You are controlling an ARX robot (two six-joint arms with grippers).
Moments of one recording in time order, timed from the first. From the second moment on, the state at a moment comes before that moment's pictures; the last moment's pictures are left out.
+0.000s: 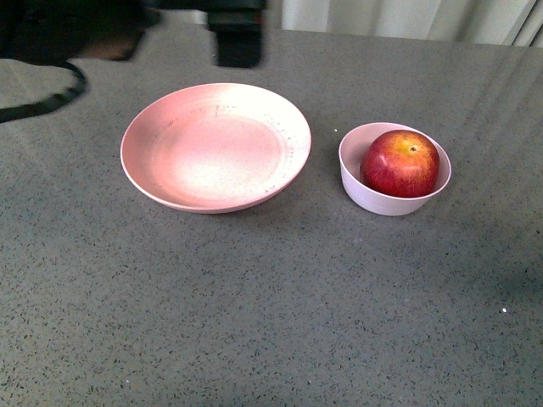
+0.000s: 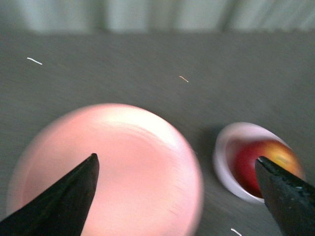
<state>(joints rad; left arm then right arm) -0.44 1.65 0.72 0.67 -0.06 -0.13 0.00 0.00 0.02 0.00 0.00 0.00</state>
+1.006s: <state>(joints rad) 0.00 0.66 0.02 0.64 0.00 -0.01 0.00 0.00 0.02 0.00 0.00 0.00</state>
